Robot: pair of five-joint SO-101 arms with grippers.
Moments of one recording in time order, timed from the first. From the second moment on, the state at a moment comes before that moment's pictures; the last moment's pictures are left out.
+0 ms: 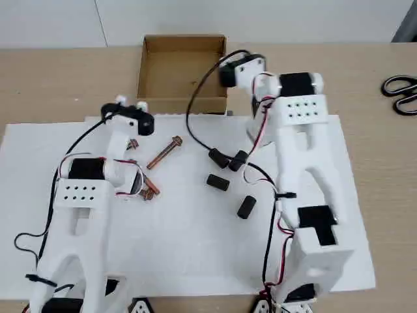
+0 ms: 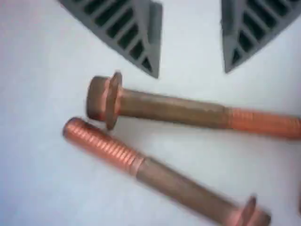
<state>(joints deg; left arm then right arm) -1.4 -26.2 36.9 73.5 -11.3 -7.4 13.6 -24.1 95.4 23.3</state>
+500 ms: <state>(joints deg) 2.4 10.2 -1.7 85.7 -20.0 6.2 6.9 -9.8 95.6 20.1</state>
